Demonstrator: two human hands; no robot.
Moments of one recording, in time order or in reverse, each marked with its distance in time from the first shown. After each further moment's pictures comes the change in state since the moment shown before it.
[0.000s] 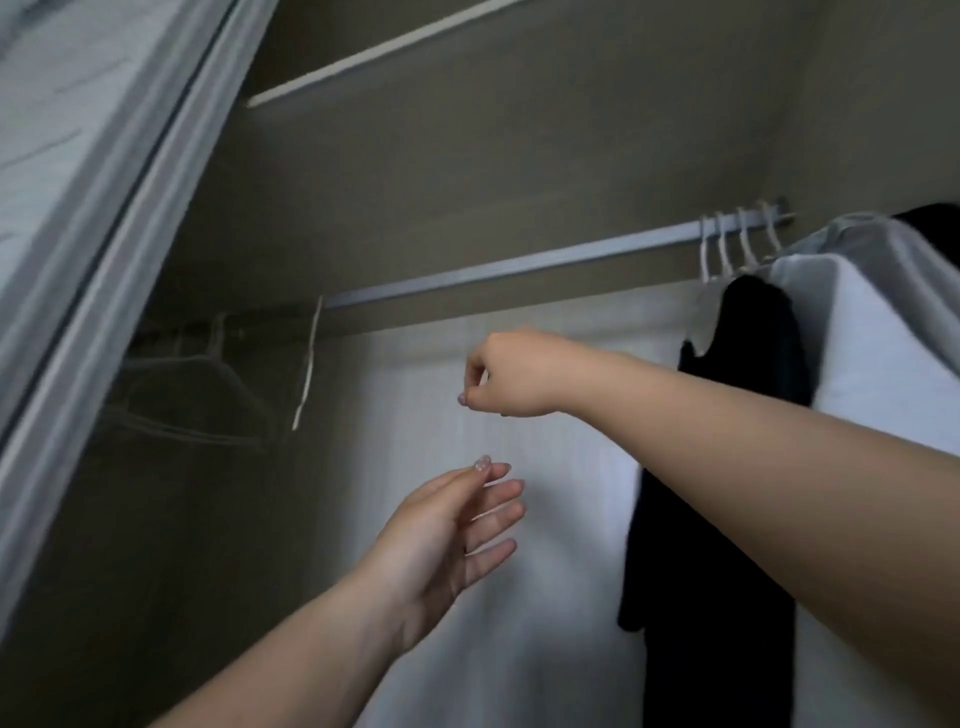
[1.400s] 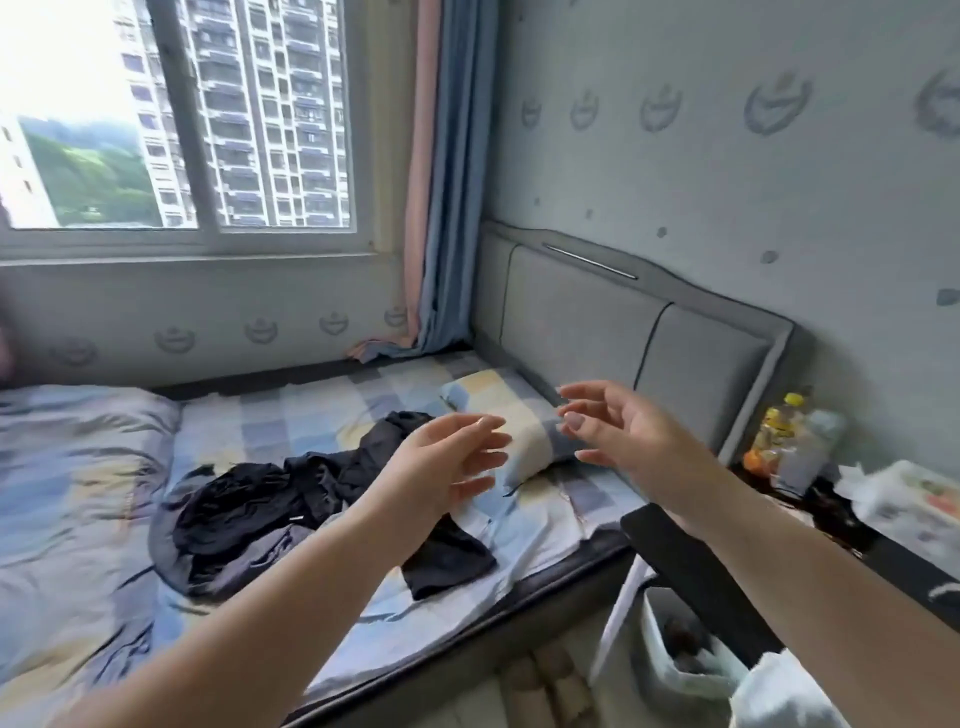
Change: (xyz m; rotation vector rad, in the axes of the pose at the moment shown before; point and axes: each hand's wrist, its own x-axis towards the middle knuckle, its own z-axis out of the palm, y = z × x) left_hand -0.902 0.149 0.190 0.665 2.240 0.343; right_hand -0.502 -0.616 -0.308 2.129 -1.140 -1.668
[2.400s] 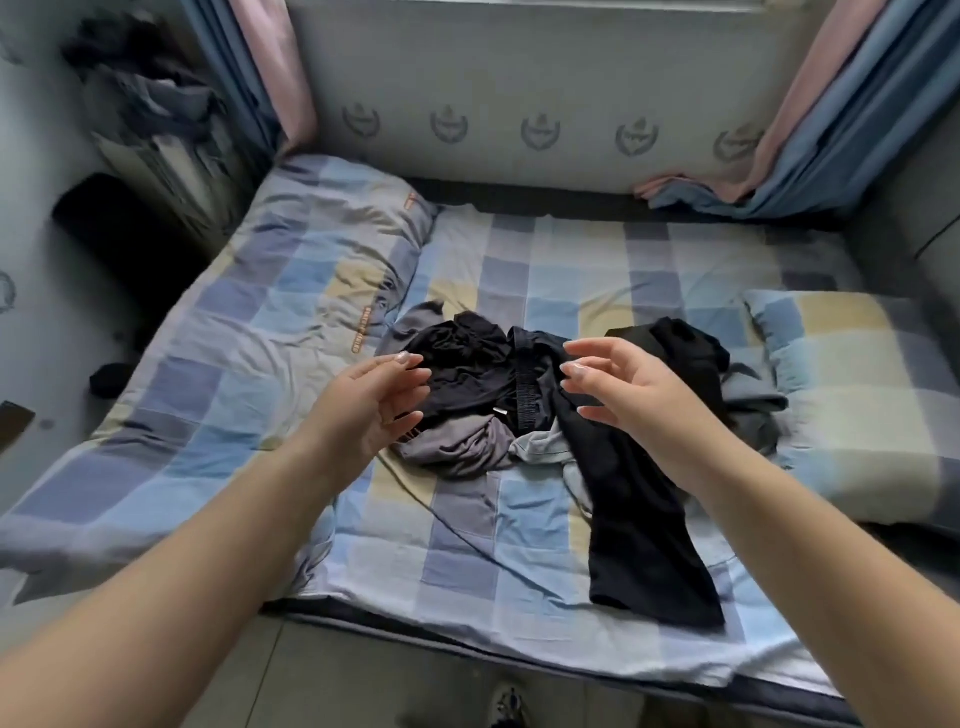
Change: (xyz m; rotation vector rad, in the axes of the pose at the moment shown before) left_hand 0.205 -0.047 -0.418 -0.134 0.953 -0.182; right_hand 0.442 0.172 0.320 0.211 -0.664 0.210
